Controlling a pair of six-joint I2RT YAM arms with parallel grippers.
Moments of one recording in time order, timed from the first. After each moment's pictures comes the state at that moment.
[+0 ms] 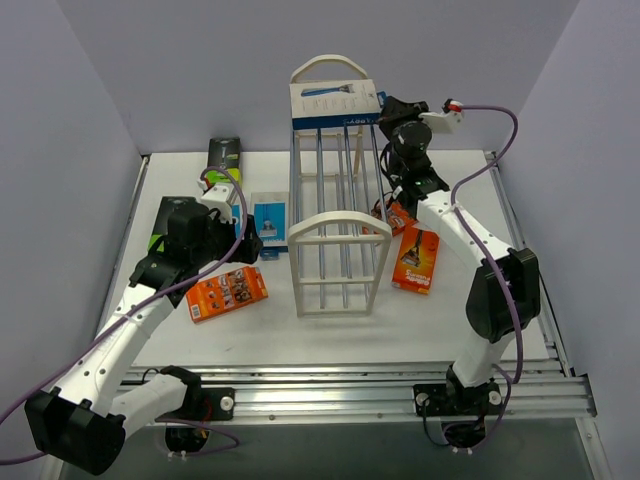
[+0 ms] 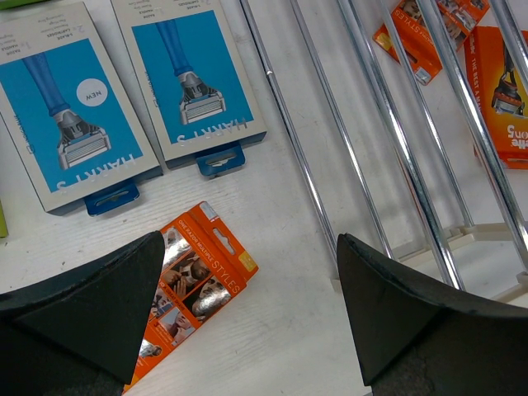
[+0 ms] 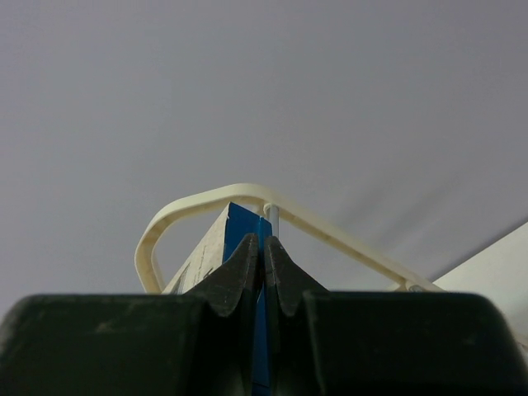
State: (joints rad) left arm -0.38 1.04 0.98 -0.46 0.06 -0.20; right arm 0.38 1.74 1.48 0.45 0.53 0.91
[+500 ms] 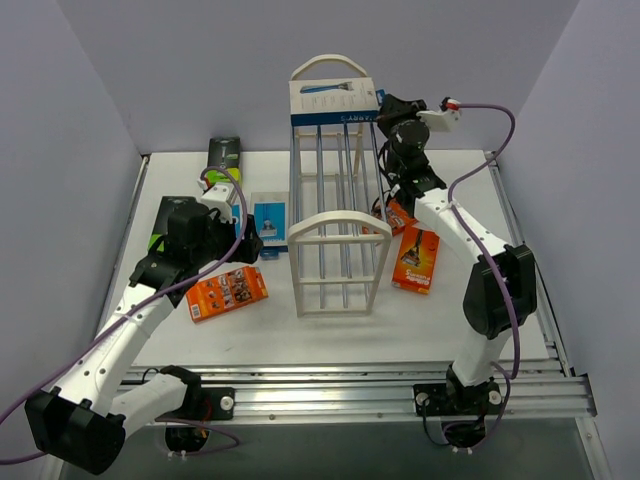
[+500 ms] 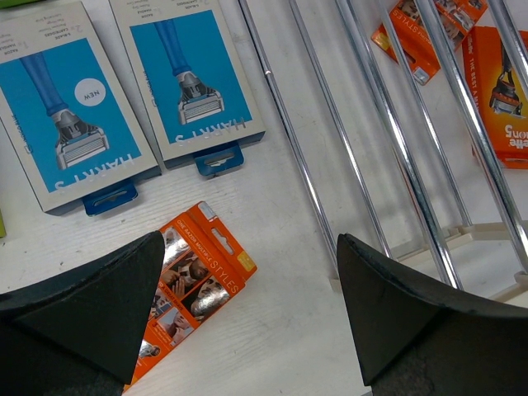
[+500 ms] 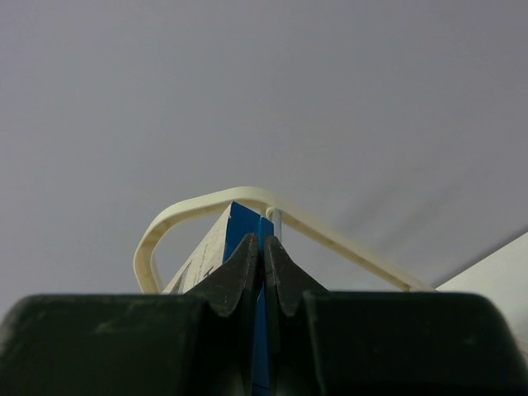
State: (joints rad) left arm -0.38 1.04 0.98 -0.46 0.07 -0.20; right arm 0.38 1.77 1.50 0.48 0.53 0.89
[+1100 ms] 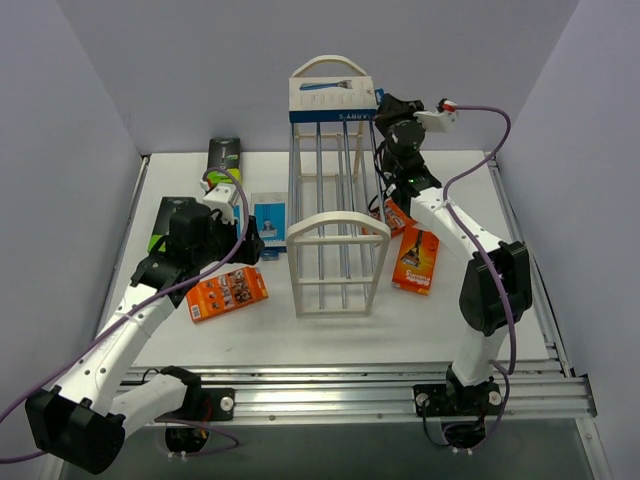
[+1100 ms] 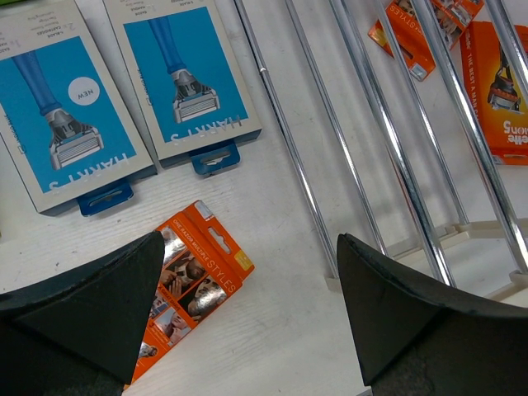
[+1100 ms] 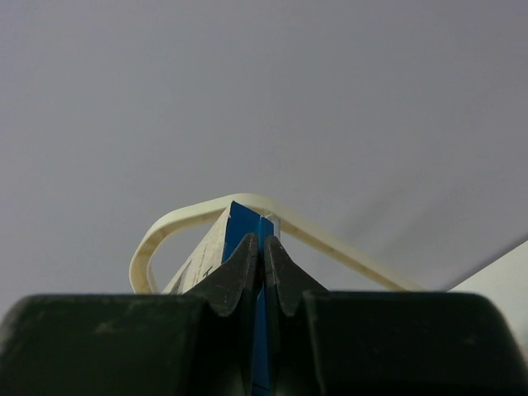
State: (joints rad) left arm -0.39 1.05 0.98 -0.46 0.07 -0.20; right arm 0.39 1.80 1.53 0.50 0.57 0.88
